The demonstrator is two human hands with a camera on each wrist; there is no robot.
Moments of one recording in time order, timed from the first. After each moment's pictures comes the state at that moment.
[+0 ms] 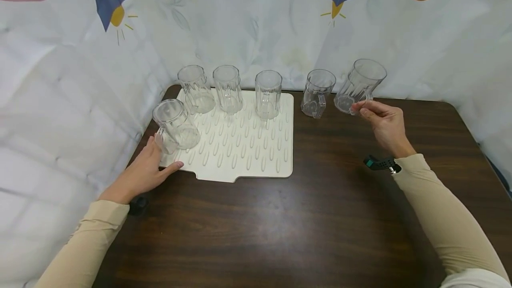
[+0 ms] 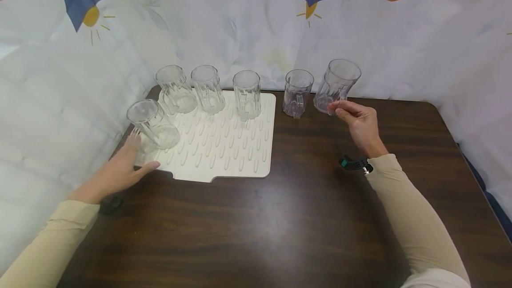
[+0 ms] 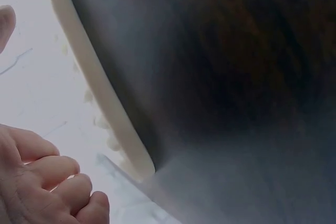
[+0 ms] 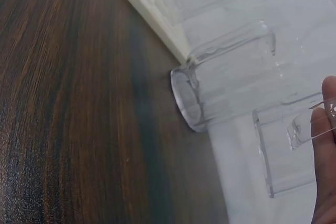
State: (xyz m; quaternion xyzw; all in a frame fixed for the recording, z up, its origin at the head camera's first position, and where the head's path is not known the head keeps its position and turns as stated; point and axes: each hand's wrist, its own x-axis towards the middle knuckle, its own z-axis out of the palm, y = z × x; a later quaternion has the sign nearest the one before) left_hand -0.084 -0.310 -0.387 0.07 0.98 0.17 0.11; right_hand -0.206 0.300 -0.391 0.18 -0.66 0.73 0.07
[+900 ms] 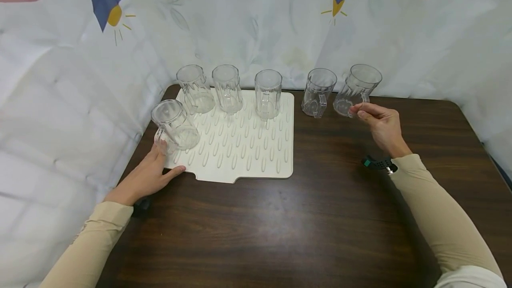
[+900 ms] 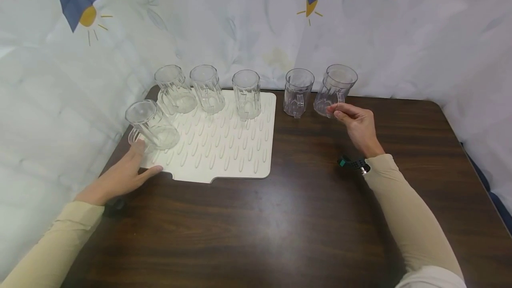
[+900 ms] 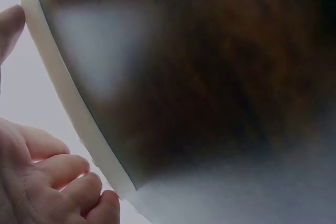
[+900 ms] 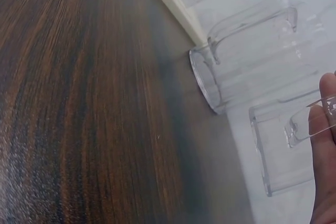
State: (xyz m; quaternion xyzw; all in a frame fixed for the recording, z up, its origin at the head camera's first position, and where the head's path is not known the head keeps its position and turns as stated) left_hand -0.085 -0.311 -0.401 0.07 0.97 0.17 0.13; right_hand -0.216 0.301 -0.411 0.16 -0.67 0.72 0.06
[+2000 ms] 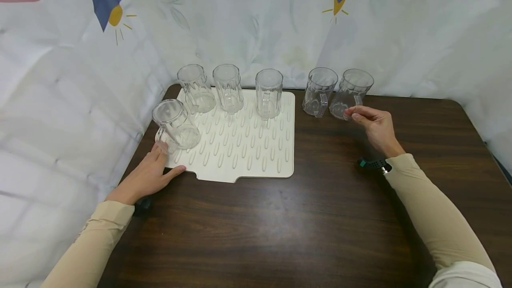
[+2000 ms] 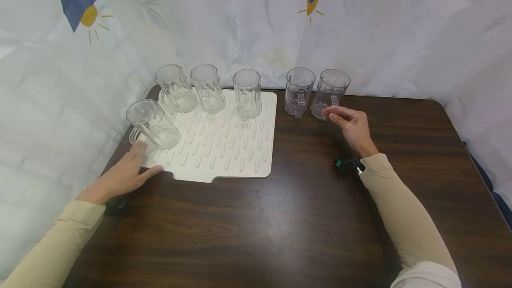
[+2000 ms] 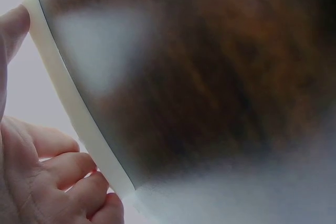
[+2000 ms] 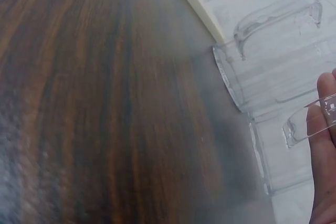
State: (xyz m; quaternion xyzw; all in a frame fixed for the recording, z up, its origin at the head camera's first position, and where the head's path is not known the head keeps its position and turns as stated) left_hand -0.083 -0.312 -0.402 0.07 0.98 0.16 0.14; right_hand -0.223 0.295 -0.428 0.15 -0.69 0.71 0.05
